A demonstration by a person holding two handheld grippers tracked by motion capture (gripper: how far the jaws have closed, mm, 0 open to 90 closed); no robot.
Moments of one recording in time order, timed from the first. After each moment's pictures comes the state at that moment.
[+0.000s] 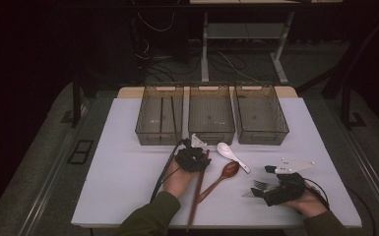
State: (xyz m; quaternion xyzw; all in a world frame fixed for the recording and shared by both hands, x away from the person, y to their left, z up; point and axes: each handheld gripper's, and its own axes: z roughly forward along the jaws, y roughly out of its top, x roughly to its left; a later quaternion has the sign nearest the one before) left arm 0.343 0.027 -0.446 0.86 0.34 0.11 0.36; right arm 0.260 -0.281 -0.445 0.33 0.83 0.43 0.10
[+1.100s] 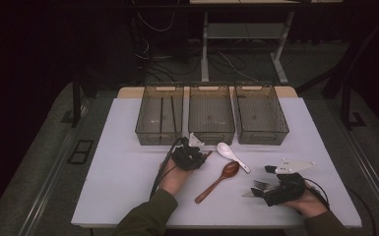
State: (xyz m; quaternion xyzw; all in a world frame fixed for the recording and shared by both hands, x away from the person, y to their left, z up) left arm 0.348 0.037 -0.445 0.87 0.32 0.11 0.35; right arm 0.260 -0.281 -0.445 0.33 0.83 0.43 0.10
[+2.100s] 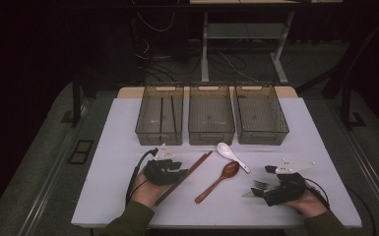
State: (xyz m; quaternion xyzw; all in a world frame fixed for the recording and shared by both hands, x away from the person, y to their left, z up) left arm 0.292 0.112 -0.429 0.85 0.34 0.09 0.40; right arm 0.260 -0.281 -0.445 0.34 0.83 0.43 0.10
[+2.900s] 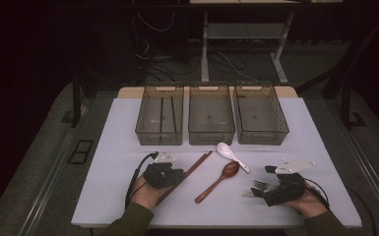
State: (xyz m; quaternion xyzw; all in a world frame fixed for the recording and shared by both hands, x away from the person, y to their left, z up) left arm 0.295 0.112 -0.440 0.86 0.34 0.06 0.38; right arm 0.259 -0.281 -0.445 0.33 0.83 0.43 0.10
